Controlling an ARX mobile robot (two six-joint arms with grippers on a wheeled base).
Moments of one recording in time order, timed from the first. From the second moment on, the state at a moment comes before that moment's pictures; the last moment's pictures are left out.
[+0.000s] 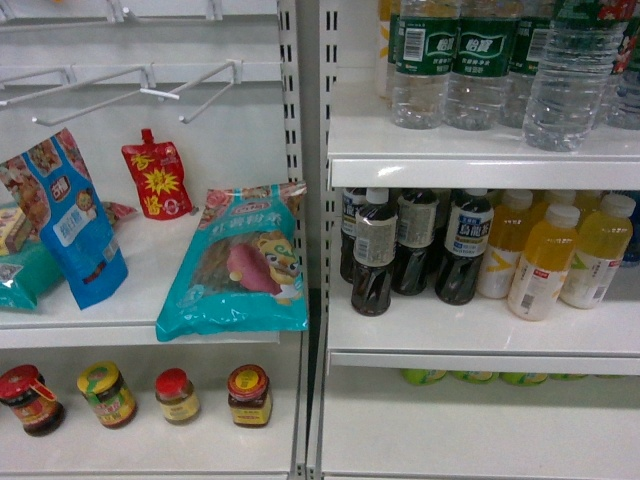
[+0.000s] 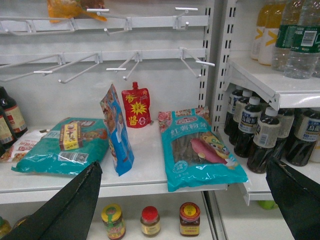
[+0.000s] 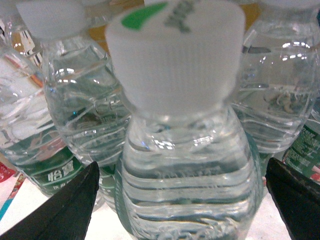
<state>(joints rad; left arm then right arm) 0.00 0.01 0.01 0.00 0.00 0.00 0.04 1.94 1.52 0.22 -0.01 0.12</state>
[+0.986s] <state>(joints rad) 0.00 0.01 0.01 0.00 0.00 0.00 0.00 0.43 0.21 0.20 0.00 0.01</state>
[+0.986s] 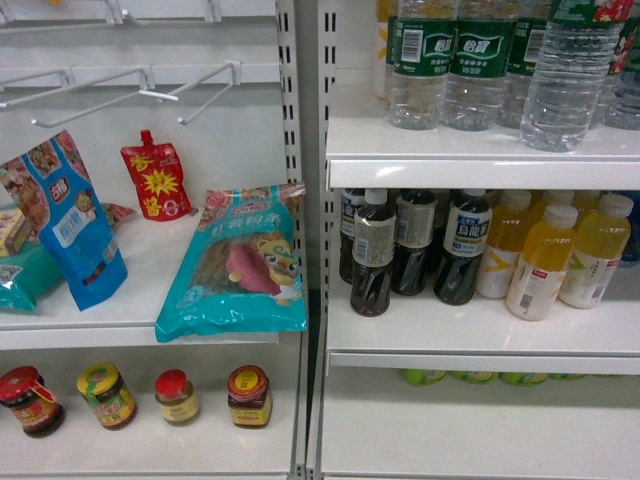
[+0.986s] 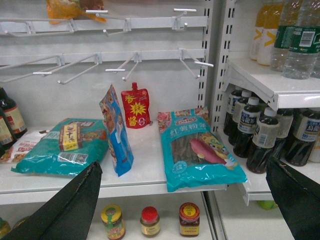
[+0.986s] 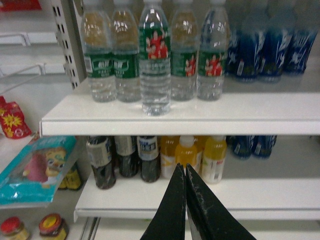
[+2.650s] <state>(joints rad) 0.00 0.01 0.01 0.00 0.00 0.00 0.00 0.00 0.01 0.00 0.00 0.00</state>
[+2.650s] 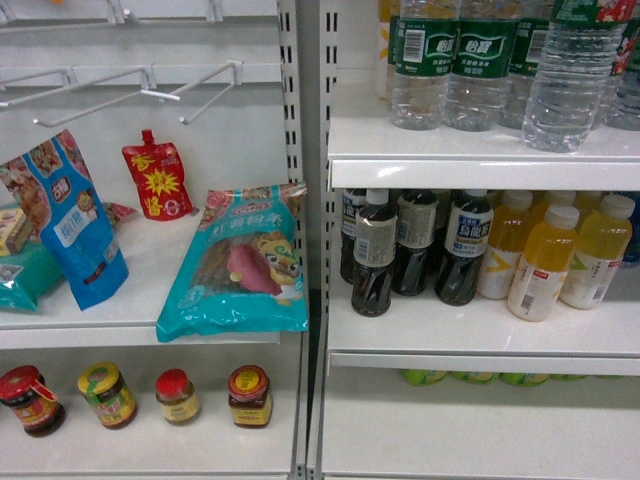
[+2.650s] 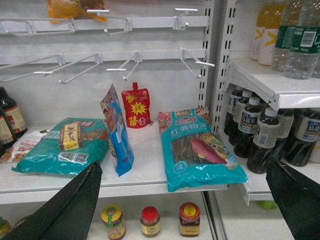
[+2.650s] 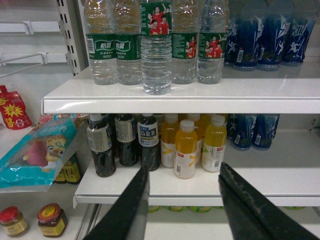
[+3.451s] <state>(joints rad) 0.00 0.01 0.01 0.00 0.00 0.00 0.00 0.00 0.01 0.00 0.00 0.00</state>
